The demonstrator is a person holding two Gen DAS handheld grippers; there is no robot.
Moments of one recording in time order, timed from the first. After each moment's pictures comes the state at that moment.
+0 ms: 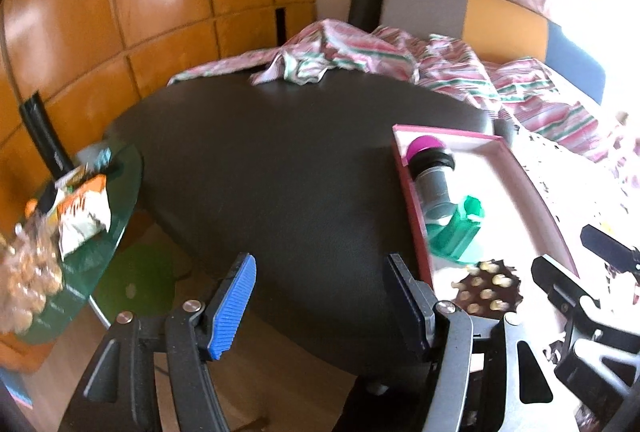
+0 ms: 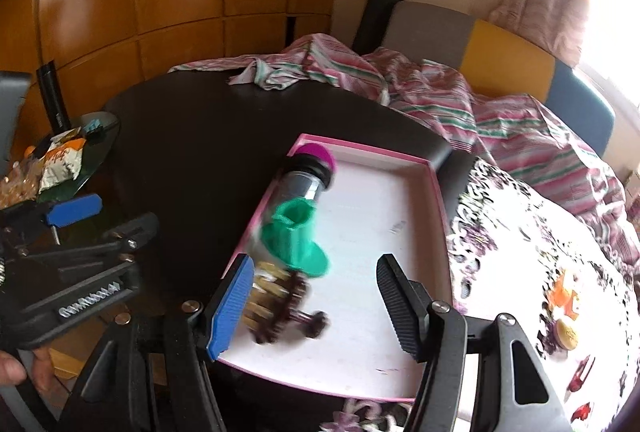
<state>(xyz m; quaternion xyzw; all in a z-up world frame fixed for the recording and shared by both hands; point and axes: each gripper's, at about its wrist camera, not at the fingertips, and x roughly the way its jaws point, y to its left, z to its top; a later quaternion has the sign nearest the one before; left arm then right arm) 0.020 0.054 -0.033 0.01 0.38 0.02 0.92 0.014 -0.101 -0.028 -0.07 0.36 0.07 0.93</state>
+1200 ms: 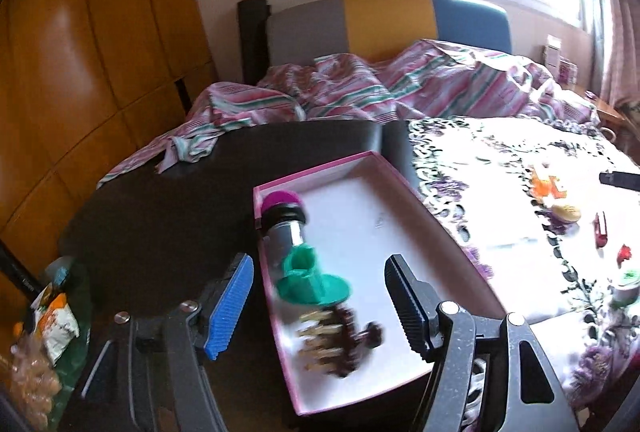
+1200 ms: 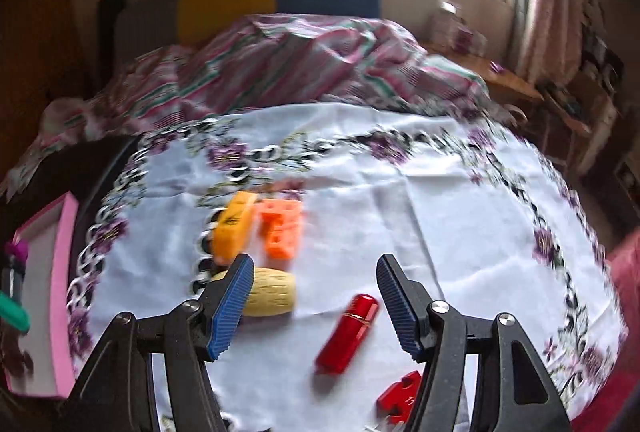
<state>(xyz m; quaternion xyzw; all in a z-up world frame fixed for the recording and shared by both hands) 0.015 -0.076 0.002 0.13 0.32 -0.11 0.93 -0.023 -0.474 -0.047 0.16 0.39 -0.27 0.87</state>
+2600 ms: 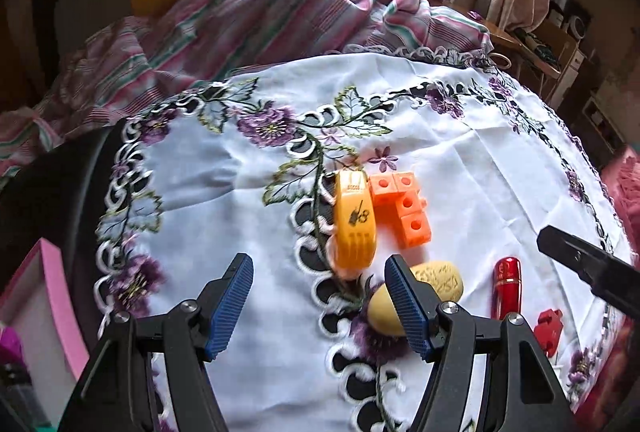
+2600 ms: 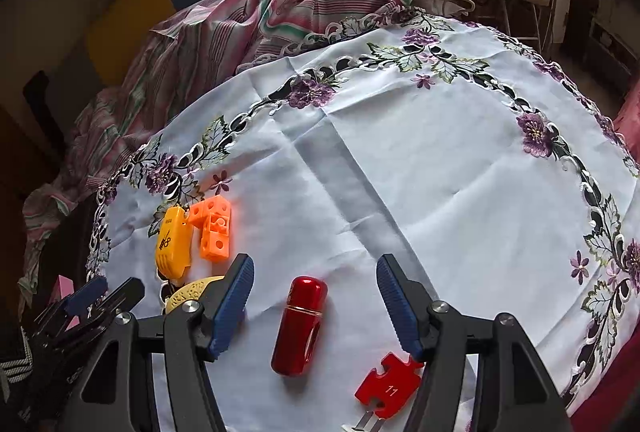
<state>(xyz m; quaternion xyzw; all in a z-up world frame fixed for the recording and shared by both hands) 0.109 -0.390 -0.067 0.17 0.44 -0.35 0.81 -0.046 -0.530 -0.065 0.31 0.39 -0.29 0.81</state>
